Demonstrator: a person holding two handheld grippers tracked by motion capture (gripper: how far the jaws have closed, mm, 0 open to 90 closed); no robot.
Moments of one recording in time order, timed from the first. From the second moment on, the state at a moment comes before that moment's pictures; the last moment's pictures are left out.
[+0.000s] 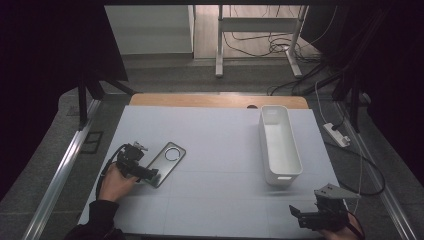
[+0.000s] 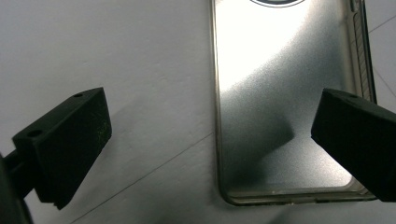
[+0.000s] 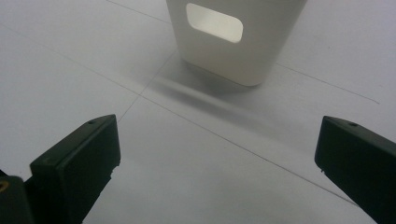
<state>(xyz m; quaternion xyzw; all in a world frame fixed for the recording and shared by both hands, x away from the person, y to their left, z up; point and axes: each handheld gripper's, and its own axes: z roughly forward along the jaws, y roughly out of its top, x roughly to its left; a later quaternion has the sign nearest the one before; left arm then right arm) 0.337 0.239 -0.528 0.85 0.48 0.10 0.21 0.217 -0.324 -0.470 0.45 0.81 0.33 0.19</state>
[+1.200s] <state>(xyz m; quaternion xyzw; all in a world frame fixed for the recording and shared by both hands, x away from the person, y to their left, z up) 0.332 0.254 -0.523 0.83 0.50 0.04 0.24 0.217 -0.324 -0.470 0.45 0.81 0.33 0.19</state>
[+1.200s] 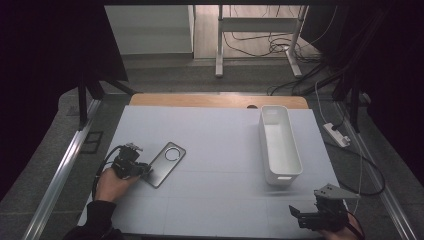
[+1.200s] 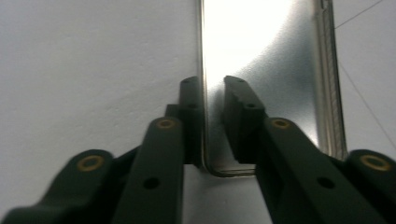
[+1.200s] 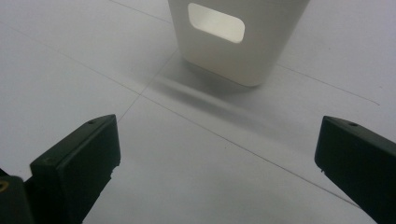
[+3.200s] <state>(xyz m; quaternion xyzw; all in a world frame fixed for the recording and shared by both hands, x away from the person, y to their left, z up) 0.261 0.235 -0.480 0.75 0.47 0.14 0.44 0.216 -0.325 -0.469 0.45 0.80 0.34 0.19</state>
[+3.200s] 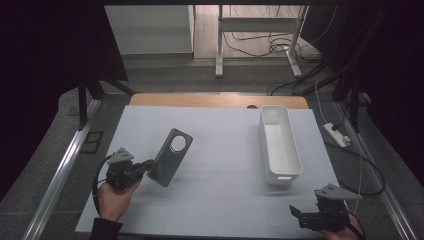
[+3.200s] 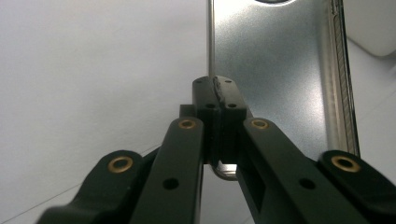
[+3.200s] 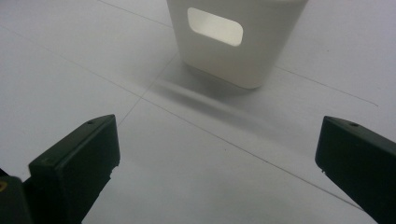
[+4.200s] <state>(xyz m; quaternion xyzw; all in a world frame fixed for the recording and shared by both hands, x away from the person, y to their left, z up) 0.243 0.212 -0.473 0.76 0.45 0.13 0.46 0.234 -0.305 -0.437 0.39 0.81 0.41 0.15</state>
